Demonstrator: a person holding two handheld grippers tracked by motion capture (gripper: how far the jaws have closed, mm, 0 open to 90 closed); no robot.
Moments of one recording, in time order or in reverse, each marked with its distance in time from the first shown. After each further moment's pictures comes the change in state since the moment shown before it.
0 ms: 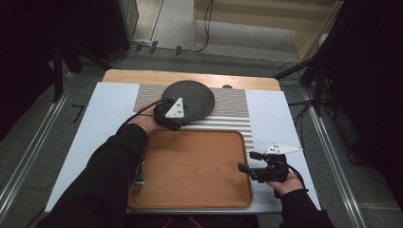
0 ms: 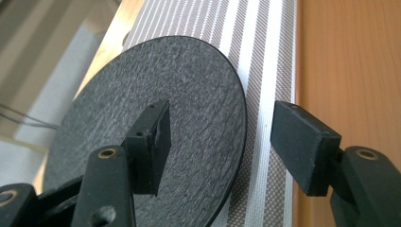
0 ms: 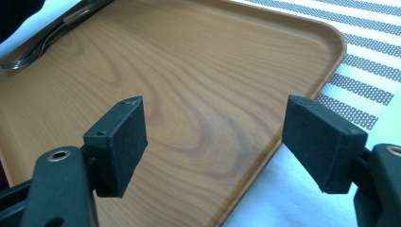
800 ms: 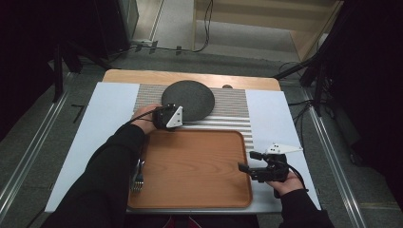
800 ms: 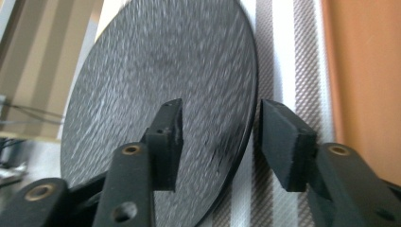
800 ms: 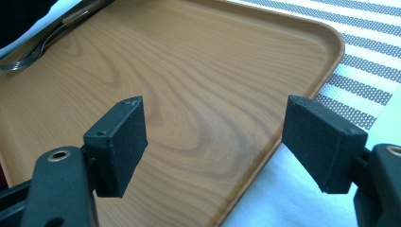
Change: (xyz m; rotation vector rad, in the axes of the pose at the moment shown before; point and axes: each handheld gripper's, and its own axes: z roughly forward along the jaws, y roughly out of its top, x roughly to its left) left arm -0.006 -0.024 0.018 0.141 0.066 0.198; right arm -0.001 0.000 0.000 -0.002 -0.001 0.001
